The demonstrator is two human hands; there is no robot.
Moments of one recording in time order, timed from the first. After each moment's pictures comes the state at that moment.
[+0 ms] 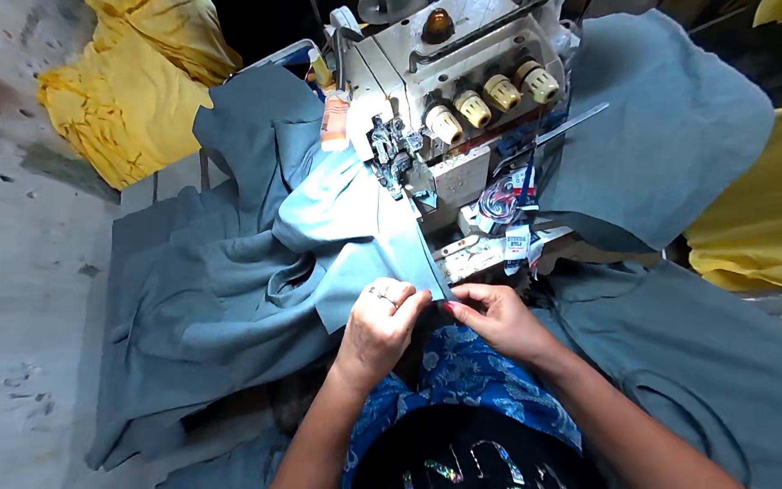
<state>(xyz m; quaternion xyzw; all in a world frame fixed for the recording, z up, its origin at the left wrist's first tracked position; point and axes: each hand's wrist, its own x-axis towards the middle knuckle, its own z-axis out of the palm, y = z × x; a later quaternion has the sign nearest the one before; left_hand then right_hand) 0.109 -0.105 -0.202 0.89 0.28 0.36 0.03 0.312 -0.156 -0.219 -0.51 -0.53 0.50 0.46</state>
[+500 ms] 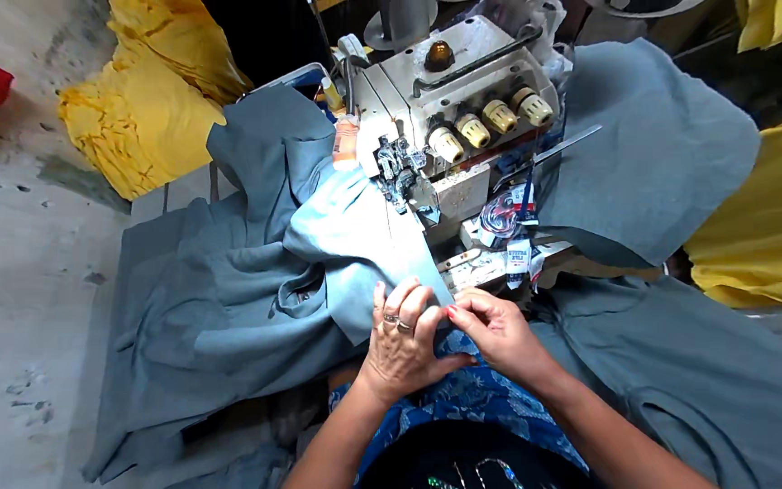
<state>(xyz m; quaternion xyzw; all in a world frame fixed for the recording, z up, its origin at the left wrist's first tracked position) 0.127 -0.112 -0.227 0.87 0.31 0.37 -0.07 0.294 -0.155 -0.208 -0.49 -0.52 0.44 0.54</state>
